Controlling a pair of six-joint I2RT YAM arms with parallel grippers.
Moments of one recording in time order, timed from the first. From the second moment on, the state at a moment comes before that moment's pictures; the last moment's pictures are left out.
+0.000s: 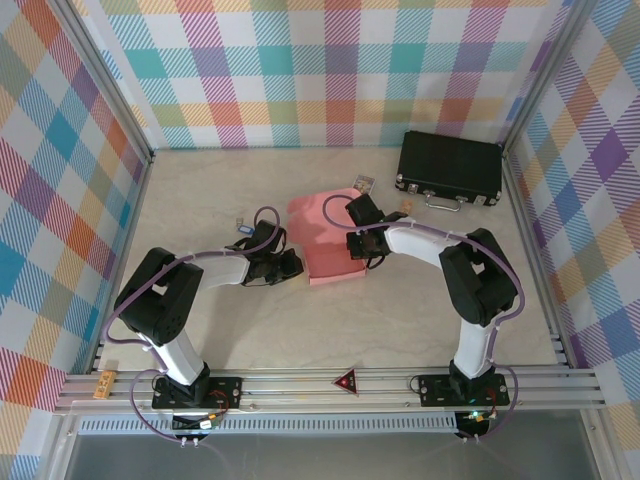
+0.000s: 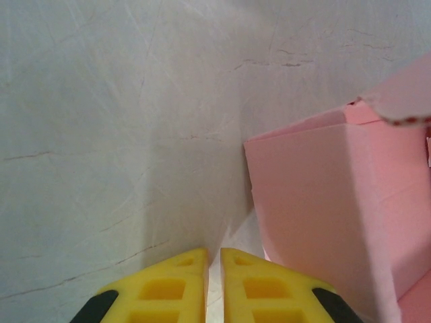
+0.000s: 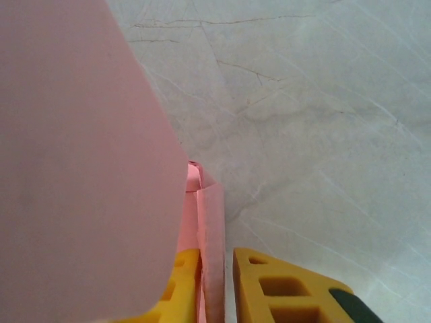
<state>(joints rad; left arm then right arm) -0.49 1.71 0.81 -0.07 0.27 -0.77 0.60 1.86 1.20 -0.49 0.08 0.43</state>
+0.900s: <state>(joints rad) -0.49 1.73 0.86 -0.08 0.25 -0.78 0.66 1.77 1.12 -0.54 0.20 0.54</state>
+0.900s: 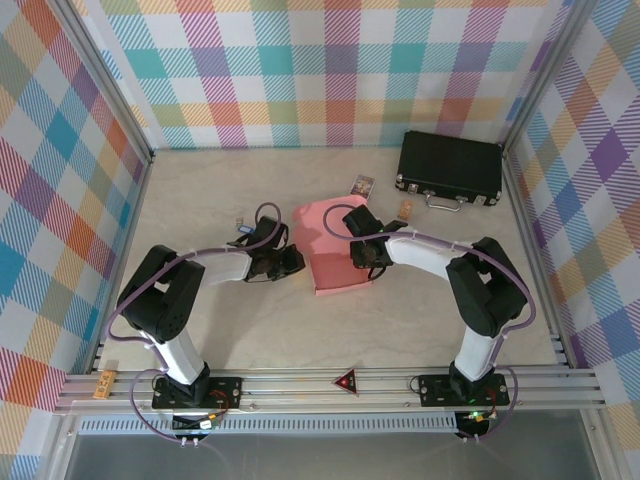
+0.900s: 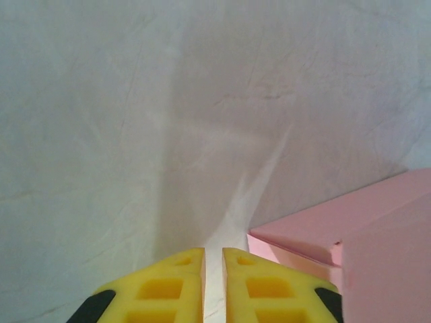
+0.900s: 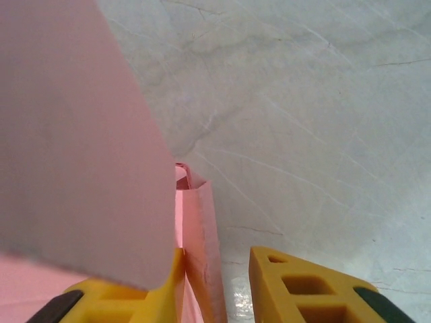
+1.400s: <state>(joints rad) -0.50 1.44 0.78 -0.17 0.05 -0.68 0.66 1.75 1.07 -0.52 0.22 0.60</state>
